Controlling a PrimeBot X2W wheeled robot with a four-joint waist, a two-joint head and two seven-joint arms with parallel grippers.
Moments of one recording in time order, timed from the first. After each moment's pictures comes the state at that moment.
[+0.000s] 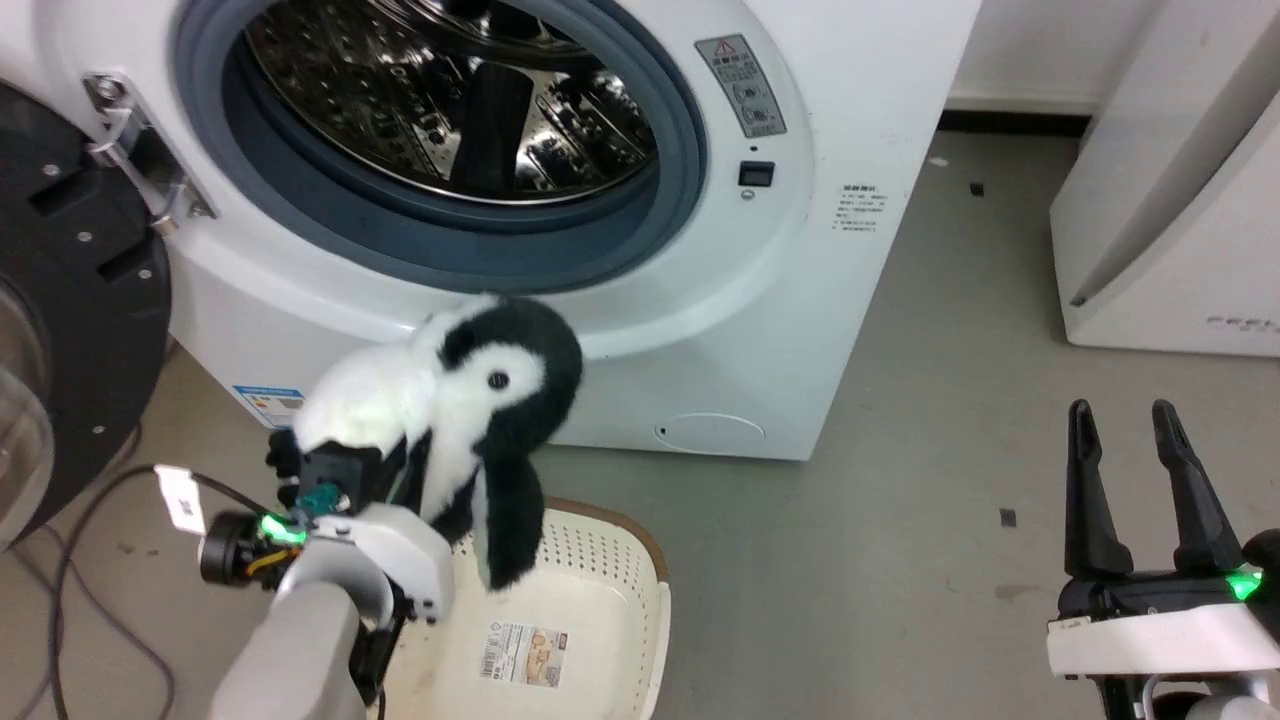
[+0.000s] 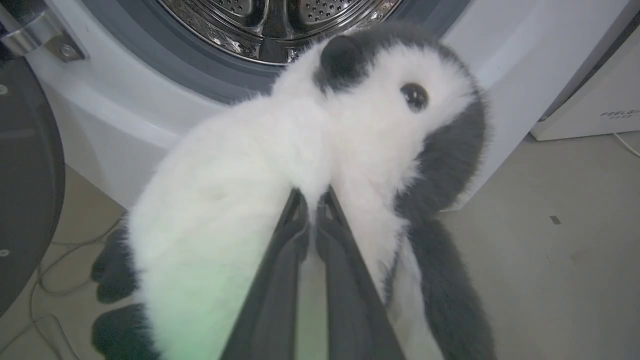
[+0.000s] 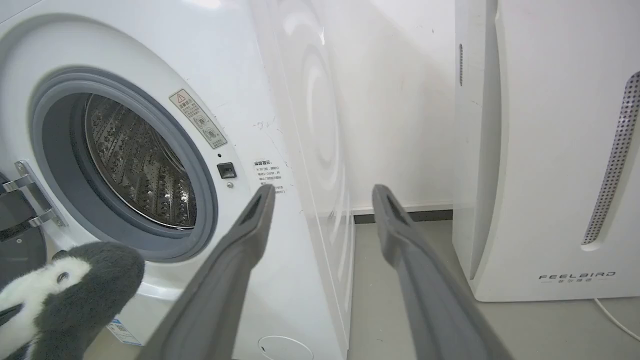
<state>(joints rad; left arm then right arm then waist) -0.47 0.22 -0.32 0.80 -0.28 -0.04 -0.25 -0.03 -0.05 -0.08 -0.04 0.23 0.13 -0.26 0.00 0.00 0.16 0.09</state>
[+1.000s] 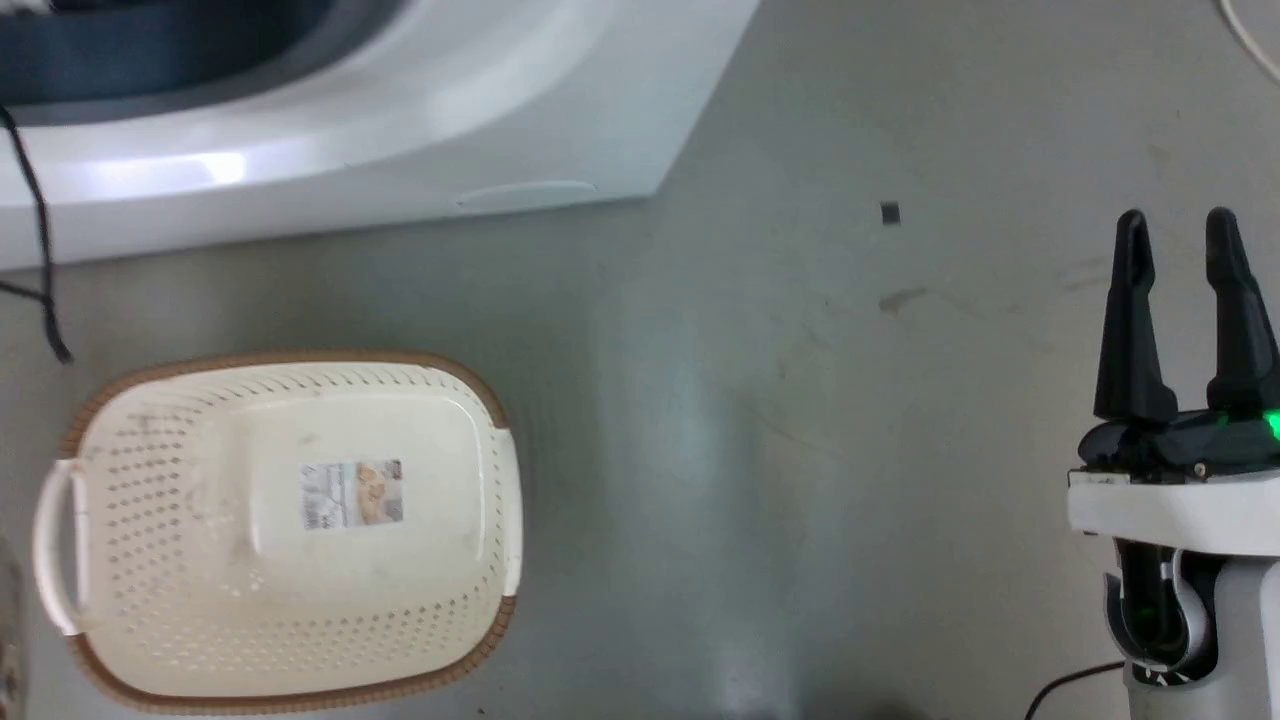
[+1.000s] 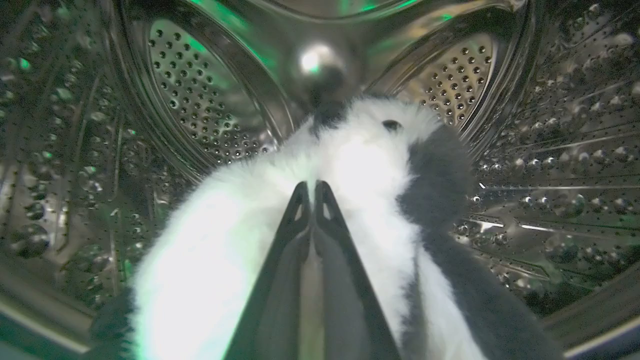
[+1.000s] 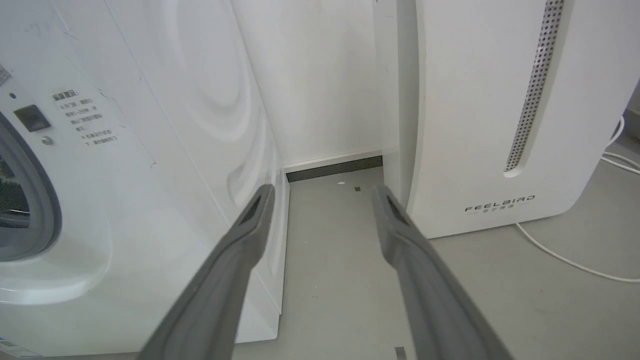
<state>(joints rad) -1.23 0.46 -0.13 0.82 -0.22 0.03 -0.26 -0.25 -0.05 -0.06 -0.11 0.32 0.13 -0.26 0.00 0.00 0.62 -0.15</state>
